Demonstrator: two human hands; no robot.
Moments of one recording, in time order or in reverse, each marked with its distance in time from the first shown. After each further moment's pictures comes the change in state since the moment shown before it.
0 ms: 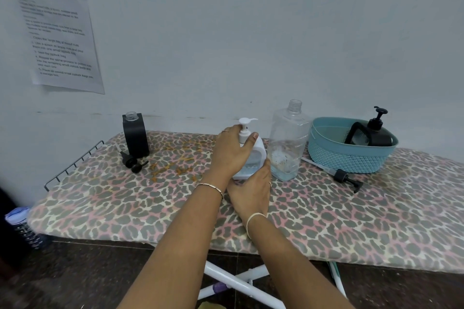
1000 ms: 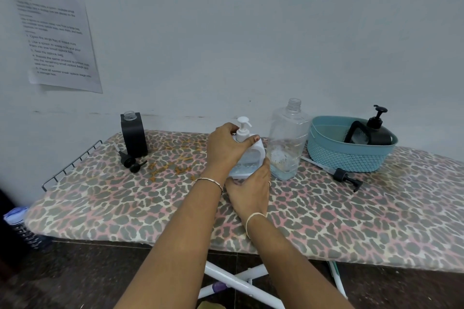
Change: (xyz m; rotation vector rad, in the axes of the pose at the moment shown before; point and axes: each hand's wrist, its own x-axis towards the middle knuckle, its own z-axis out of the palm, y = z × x) left_hand 0.003 0.007 -0.009 -0.024 0.053 -0.180; right_hand 0.001 0.001 0.001 -0.014 0.012 -0.015
